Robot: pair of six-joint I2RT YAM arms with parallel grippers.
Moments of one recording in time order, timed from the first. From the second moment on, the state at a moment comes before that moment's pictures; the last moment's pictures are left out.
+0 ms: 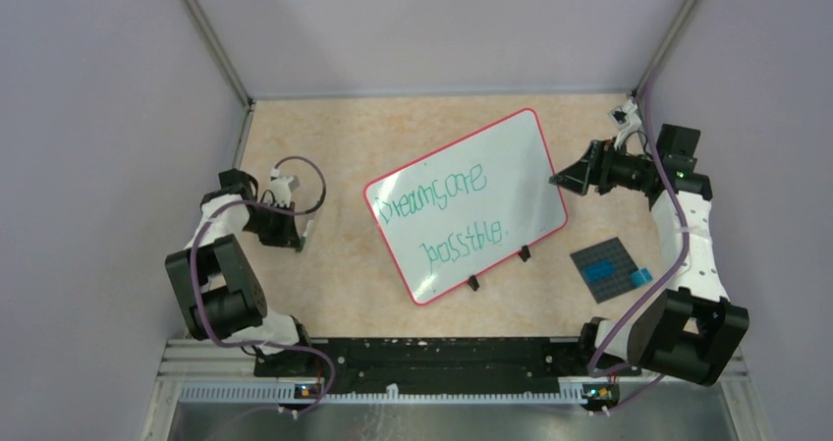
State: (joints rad) left arm 0.37 1.48 0.95 -0.82 0.50 0.51; right arm -0.28 1.24 1.09 -0.63 -1.05 -0.11
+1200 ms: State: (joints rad) left arm 0.34 1.56 1.27 -0.94 0.56 0.52; right arm -0.28 1.28 1.24 -0.71 -0.99 -0.18
